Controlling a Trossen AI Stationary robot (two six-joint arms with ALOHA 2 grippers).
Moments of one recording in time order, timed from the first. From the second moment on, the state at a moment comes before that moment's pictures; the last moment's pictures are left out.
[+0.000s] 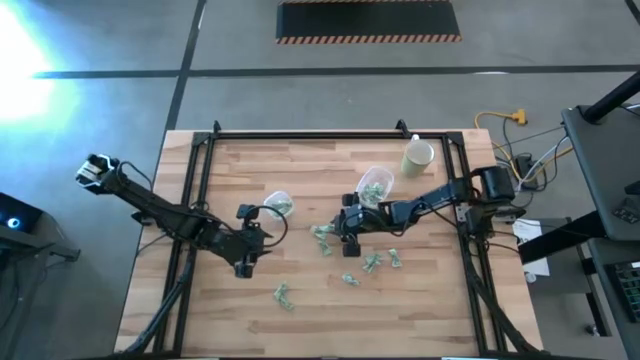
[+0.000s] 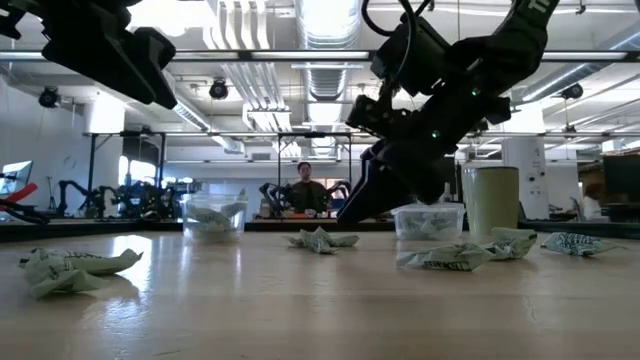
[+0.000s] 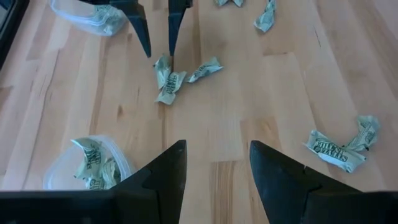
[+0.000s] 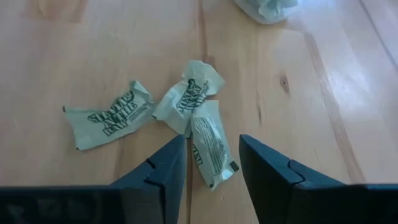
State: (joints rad) left arm -0.47 1.08 0.75 -0.50 -0.42 -0.21; right arm 0.04 1.83 0.83 0.26 0.15 -0.06
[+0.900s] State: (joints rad) left arm -0.47 1.08 0.74 -0.49 -0.42 -0.21; right arm 0.03 1.88 0.83 0.22 0.15 -0.09
